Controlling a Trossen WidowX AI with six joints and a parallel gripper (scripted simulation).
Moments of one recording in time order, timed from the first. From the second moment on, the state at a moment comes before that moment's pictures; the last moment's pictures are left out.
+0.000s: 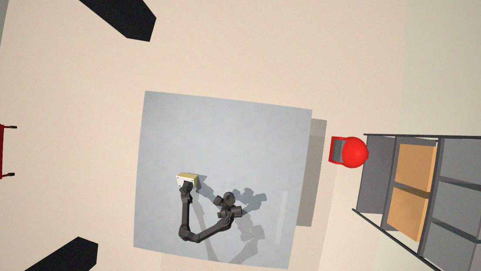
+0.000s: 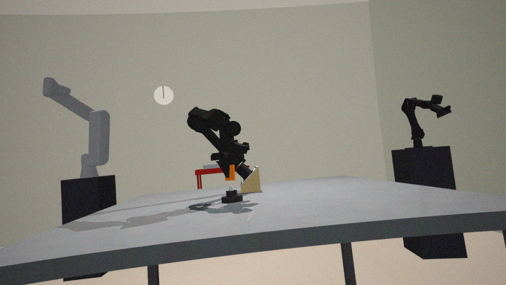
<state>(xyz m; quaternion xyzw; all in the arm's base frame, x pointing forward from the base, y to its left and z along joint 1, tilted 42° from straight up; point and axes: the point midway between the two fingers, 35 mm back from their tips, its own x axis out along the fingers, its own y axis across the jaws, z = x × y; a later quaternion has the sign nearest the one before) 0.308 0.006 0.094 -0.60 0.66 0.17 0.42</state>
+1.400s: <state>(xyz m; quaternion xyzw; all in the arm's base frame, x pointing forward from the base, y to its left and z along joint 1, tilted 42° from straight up) 0.307 0.007 0.094 -0.28 0.64 -0.22 0.68</state>
